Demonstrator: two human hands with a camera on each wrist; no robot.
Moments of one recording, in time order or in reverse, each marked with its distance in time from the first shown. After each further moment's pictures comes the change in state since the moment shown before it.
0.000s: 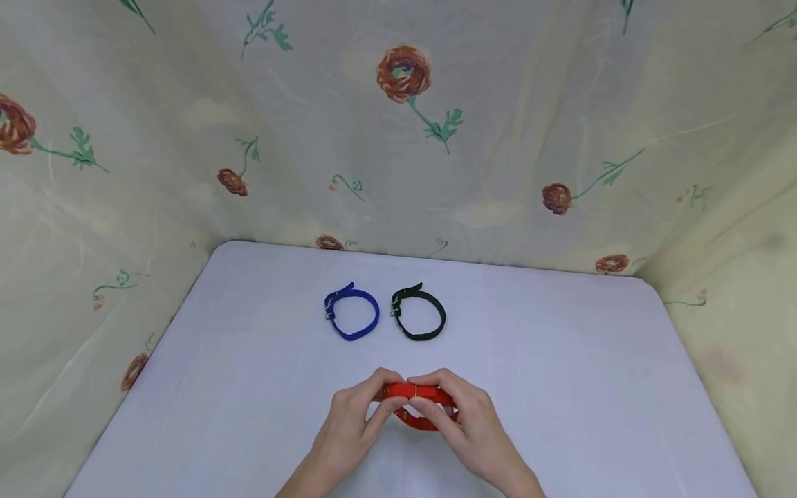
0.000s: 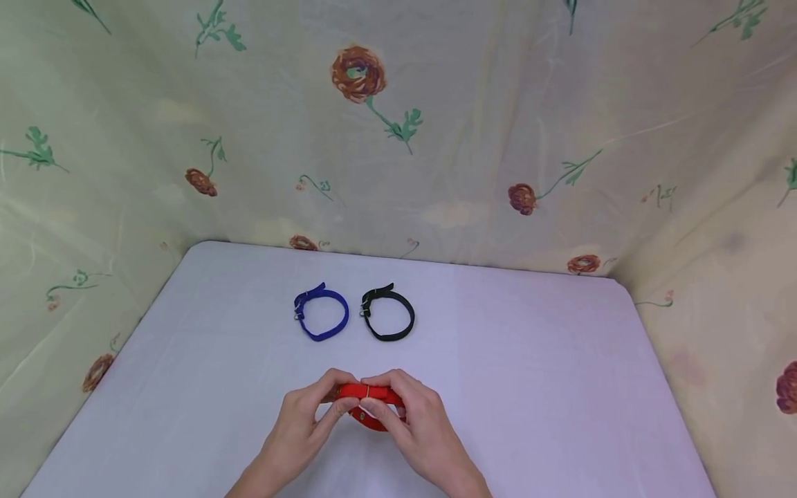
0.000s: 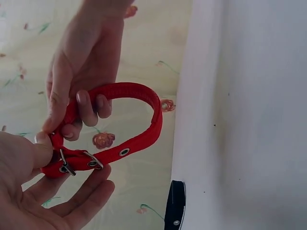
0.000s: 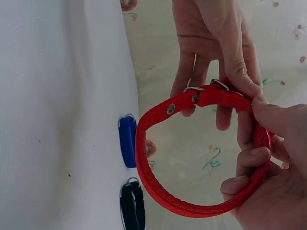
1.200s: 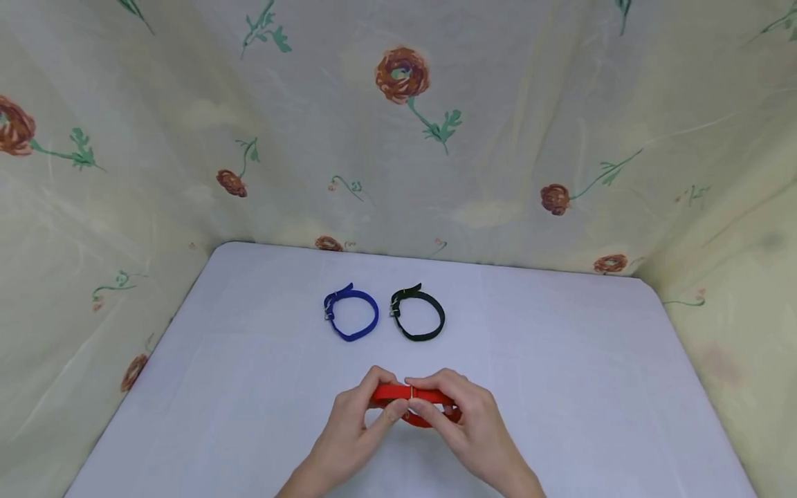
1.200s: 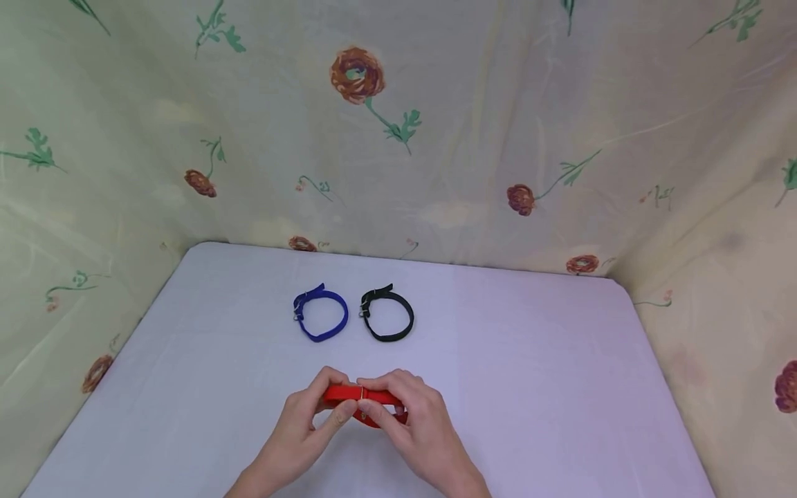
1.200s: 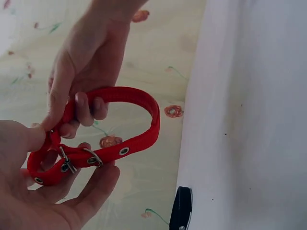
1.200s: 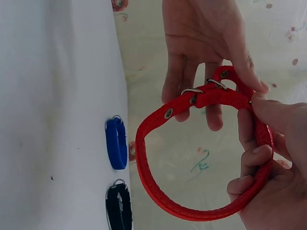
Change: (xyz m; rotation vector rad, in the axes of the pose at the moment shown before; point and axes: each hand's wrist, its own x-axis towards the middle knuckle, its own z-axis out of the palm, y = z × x) left_hand -0.004 0.002 -0.002 -0.190 -0.078 -0.096; right_hand -0.001 -0.007 -0.003 -0.018 0.054 -0.087
